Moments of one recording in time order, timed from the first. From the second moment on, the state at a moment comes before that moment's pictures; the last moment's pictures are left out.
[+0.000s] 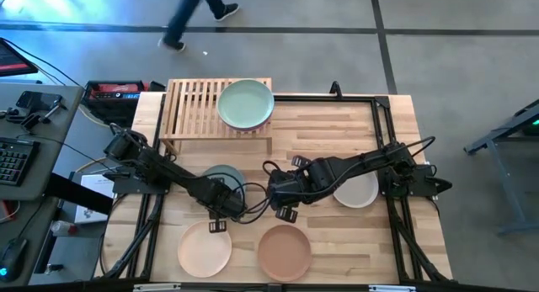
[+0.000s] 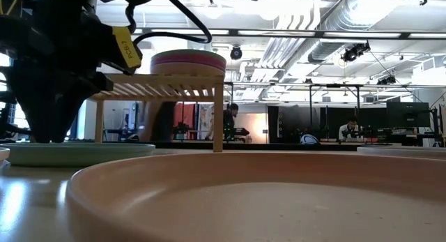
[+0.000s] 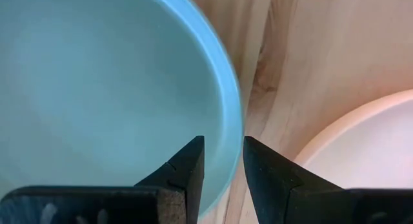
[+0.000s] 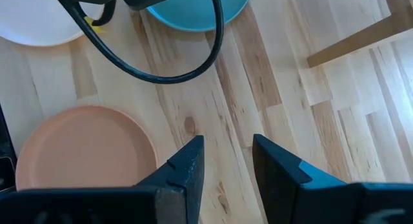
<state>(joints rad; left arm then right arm) -0.41 1.72 1.06 -0.90 0.00 -0.52 0.34 2.02 2.18 -1.42 0.29 0.57</state>
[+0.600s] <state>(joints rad) -0.41 1.81 1.06 -0.87 0.01 -0.52 0.34 2.02 2.18 -1.42 0.28 0.57</state>
